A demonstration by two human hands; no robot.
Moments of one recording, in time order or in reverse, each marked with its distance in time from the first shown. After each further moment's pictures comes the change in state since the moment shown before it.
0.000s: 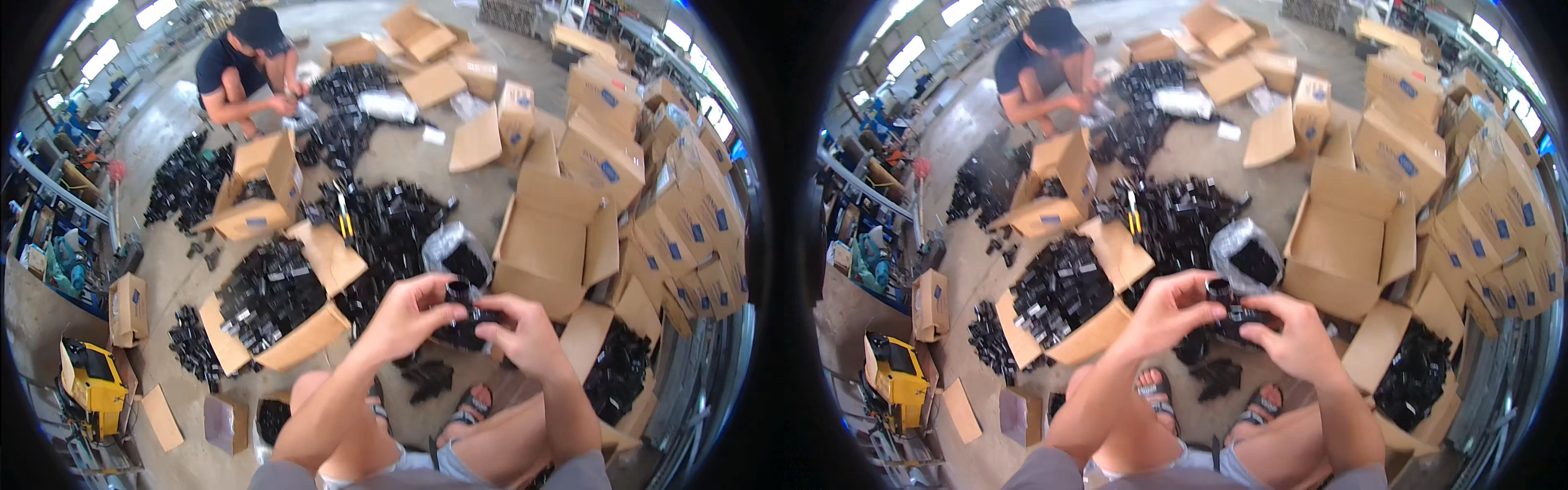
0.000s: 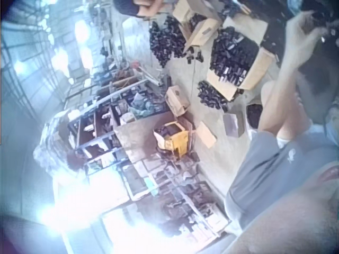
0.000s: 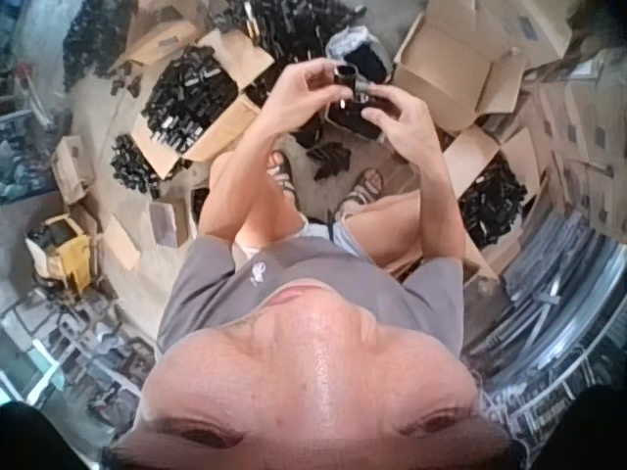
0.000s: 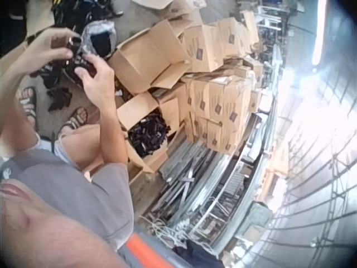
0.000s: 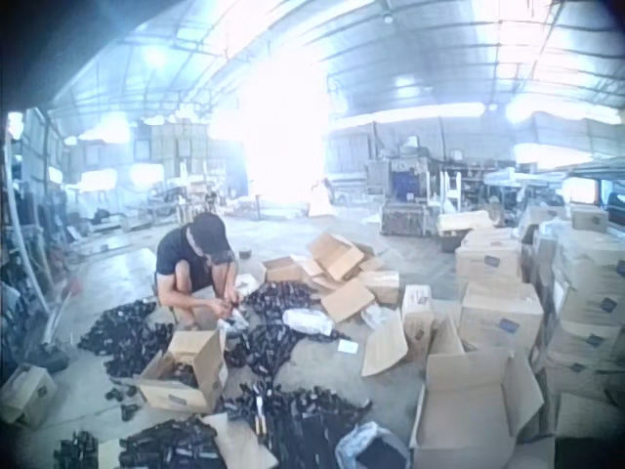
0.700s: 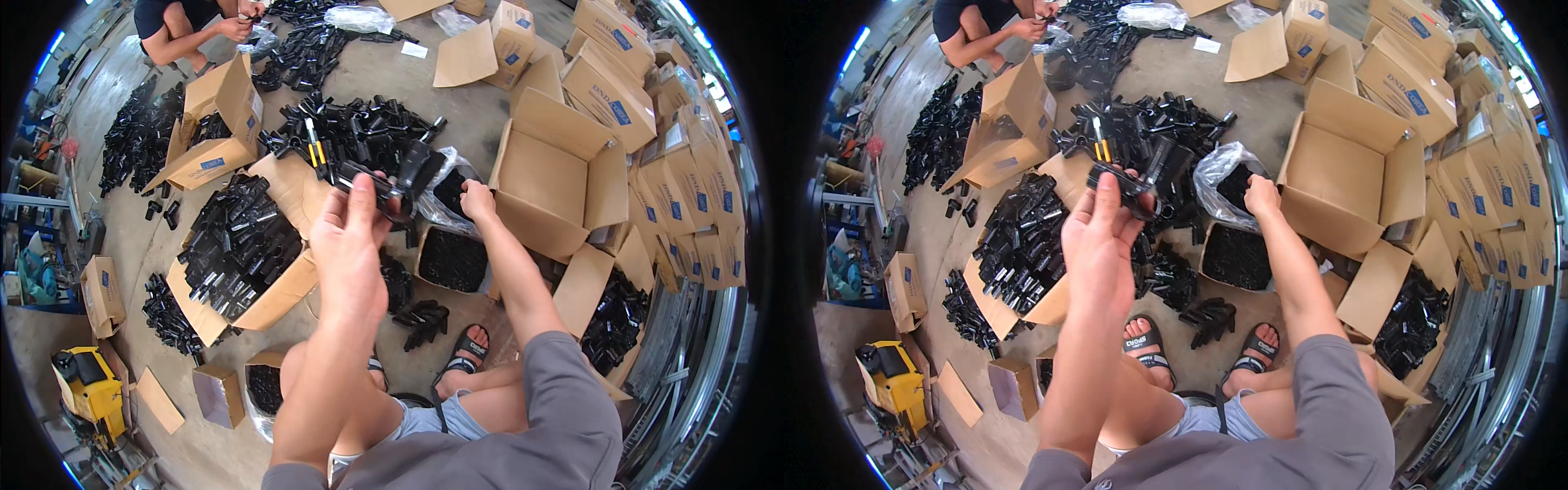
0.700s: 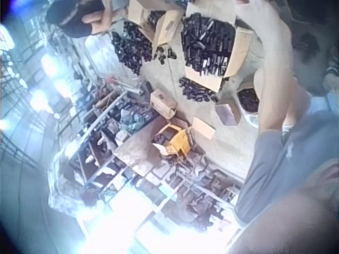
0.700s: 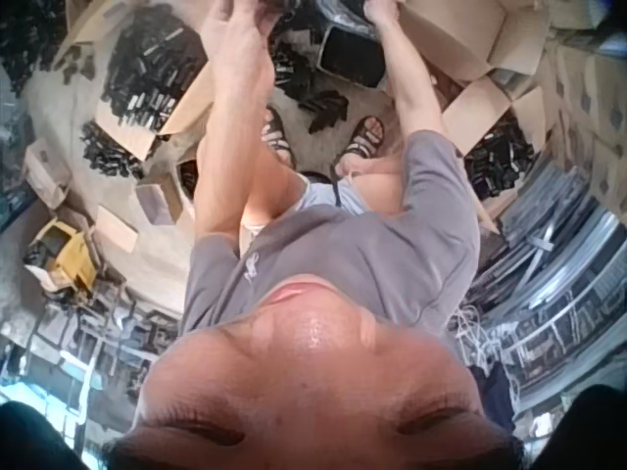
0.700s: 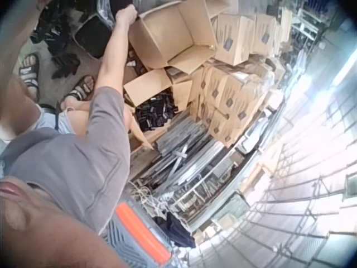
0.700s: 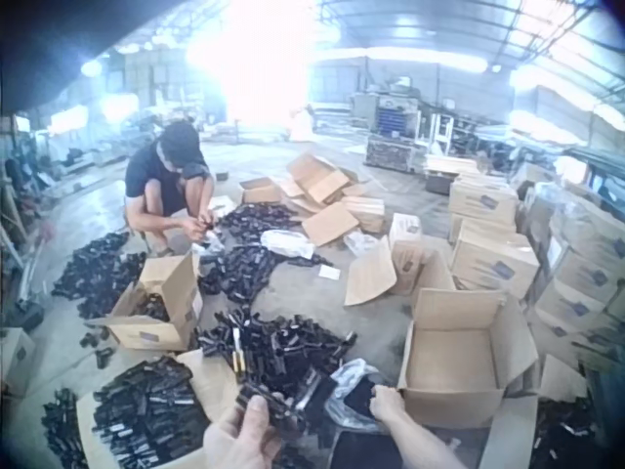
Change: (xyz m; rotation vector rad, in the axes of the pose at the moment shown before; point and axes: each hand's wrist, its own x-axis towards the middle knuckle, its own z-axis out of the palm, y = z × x) left_hand 0.022 -0.016 -0.045 -0.601 0.782 0.012; right_hand 0.232 0.312 0.061 -0.775 0.221 0.441
